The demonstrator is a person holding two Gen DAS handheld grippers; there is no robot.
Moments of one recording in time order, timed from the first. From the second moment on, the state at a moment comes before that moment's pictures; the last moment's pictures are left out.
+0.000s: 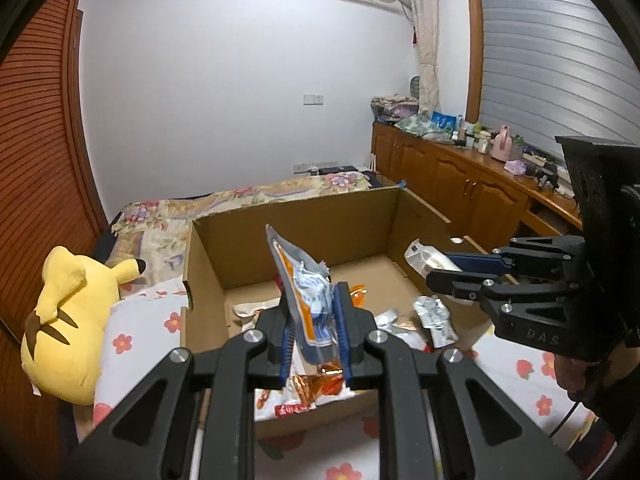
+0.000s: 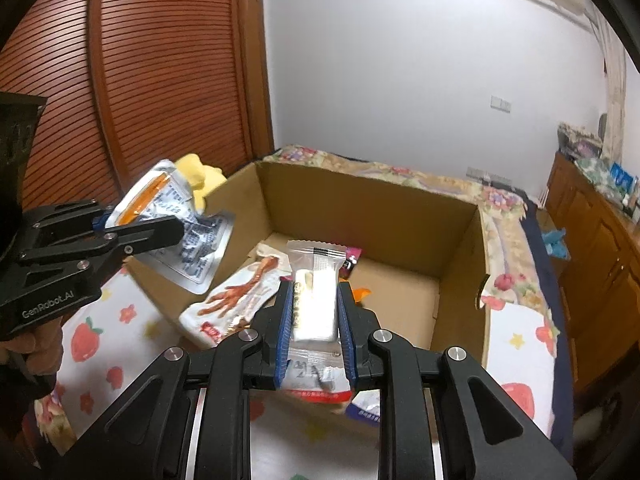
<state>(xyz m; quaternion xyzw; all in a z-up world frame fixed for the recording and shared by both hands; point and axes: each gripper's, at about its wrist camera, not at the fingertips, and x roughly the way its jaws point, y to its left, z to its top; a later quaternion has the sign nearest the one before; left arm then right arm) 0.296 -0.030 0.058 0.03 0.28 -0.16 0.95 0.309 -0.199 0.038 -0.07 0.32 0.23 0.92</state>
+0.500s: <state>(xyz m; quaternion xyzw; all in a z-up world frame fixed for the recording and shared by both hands) 0.308 -0.032 0.037 0.03 0.29 -0.14 0.95 0.323 -0.207 0.020 -0.05 0.33 0.21 0.92</state>
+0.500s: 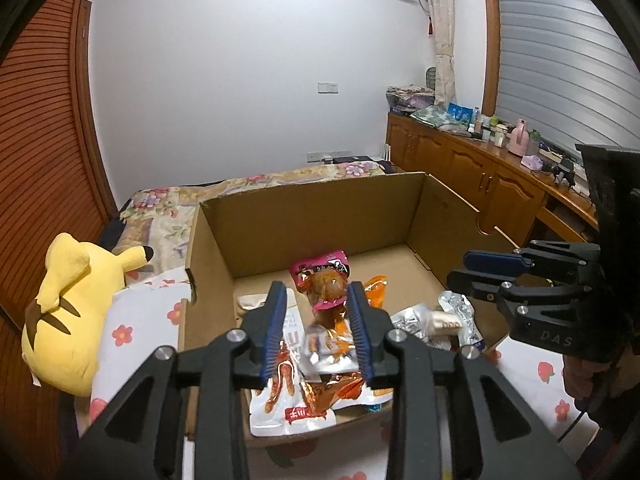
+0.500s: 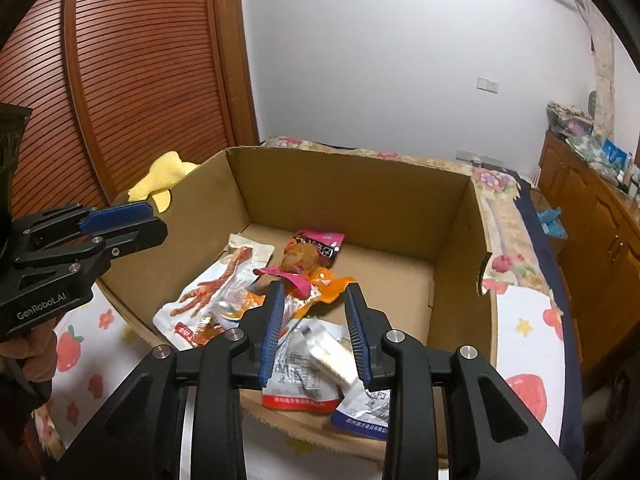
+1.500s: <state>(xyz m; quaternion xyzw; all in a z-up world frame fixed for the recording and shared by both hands) 0.157 -0.017 0.100 0.03 0.21 -0.08 0.97 0.180 -0.229 0.094 -0.02 0.20 0.13 0.97</state>
